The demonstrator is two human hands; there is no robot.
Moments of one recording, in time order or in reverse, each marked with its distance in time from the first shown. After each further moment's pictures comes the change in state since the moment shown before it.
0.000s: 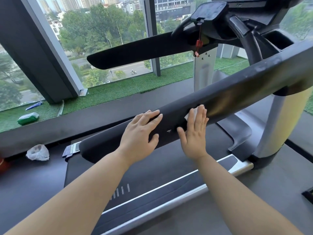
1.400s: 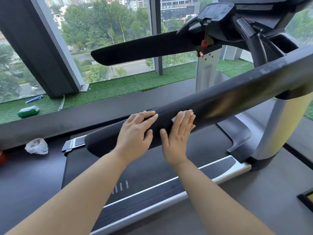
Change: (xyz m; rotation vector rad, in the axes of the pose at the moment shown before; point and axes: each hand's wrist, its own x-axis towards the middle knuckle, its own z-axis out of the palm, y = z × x) left_hand -0.017 -0.014 -0.005 -0.052 0.125 -0.066; right_hand -0.017 -0.073 0.022 0.156 -0.026 0.145
